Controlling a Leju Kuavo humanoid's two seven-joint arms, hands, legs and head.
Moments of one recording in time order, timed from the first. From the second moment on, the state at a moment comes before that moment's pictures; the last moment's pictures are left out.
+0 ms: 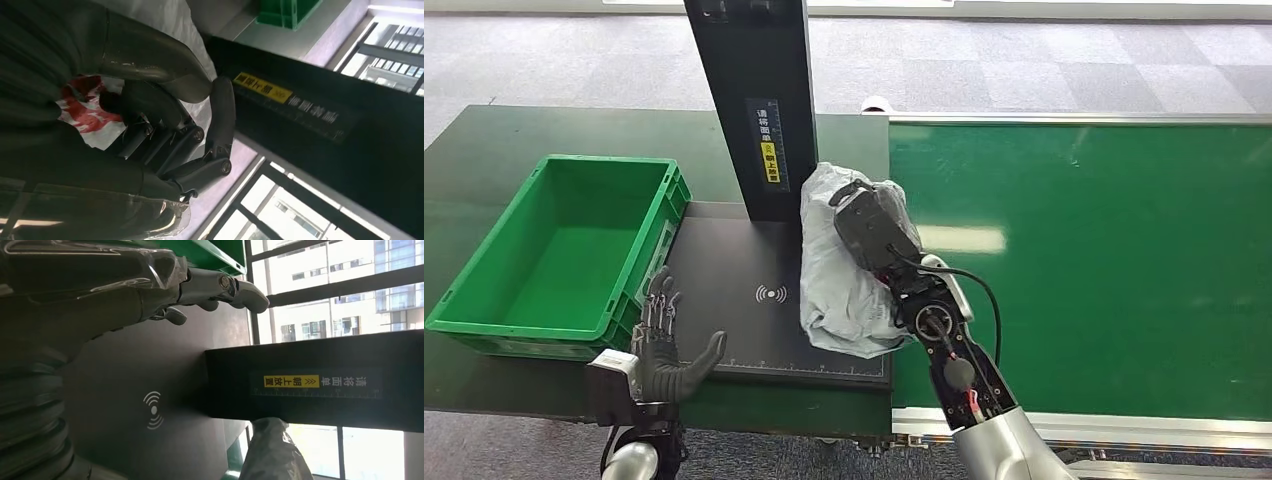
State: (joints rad) left arm 0.02 -0.17 -0.08 -1.42 -0.10 0.14 -0.55; right arm -0.59 0.22 0.48 -1.01 0.43 0.07 -0.04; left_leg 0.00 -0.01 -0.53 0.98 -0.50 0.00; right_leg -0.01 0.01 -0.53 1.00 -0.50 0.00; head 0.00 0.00
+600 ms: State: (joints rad) left arm 0.00 -0.17 -0.07 -1.42 -0.09 0.14 -0.54; right arm -0.62 0.28 0.53 -0.96 0.43 0.04 0.02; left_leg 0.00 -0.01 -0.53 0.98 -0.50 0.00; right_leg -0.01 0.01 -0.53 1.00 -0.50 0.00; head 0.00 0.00
